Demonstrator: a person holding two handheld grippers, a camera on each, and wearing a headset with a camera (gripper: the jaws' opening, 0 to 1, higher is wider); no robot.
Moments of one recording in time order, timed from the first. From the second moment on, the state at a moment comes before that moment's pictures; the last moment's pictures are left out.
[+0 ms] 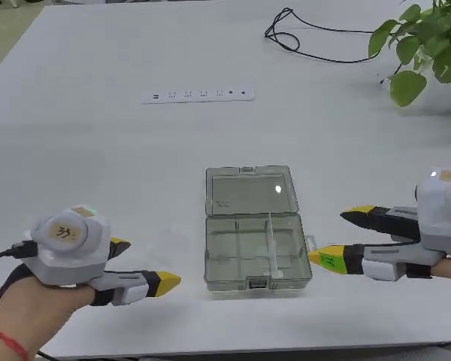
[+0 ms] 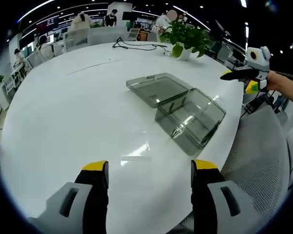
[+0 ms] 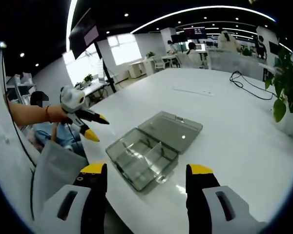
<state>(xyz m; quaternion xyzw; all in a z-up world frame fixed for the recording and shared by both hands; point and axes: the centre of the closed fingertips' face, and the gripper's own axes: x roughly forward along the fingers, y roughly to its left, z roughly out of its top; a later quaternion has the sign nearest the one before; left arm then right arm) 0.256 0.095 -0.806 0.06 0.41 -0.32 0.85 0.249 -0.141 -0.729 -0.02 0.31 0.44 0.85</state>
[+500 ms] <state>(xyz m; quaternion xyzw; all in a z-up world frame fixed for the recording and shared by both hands) 0.257 0.104 -0.836 0.09 0.47 -0.29 0.83 0.238 -0.158 -0.739 -0.09 0.27 0.49 0.83</state>
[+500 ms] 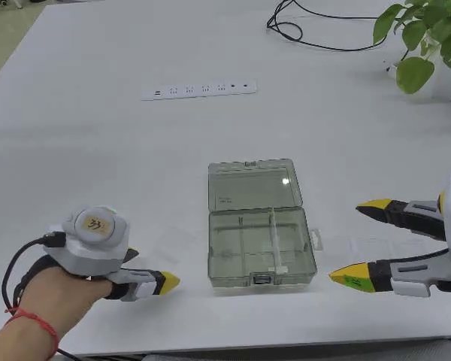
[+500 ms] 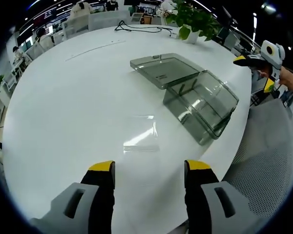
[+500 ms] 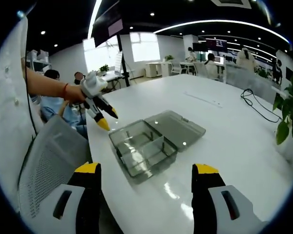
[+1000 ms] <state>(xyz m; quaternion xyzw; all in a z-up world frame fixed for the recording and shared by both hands) 0.257 0.109 -0.849 0.15 0.51 -0.27 0.80 0.244 -0.177 -0.739 -0.07 0.26 0.47 0.84</state>
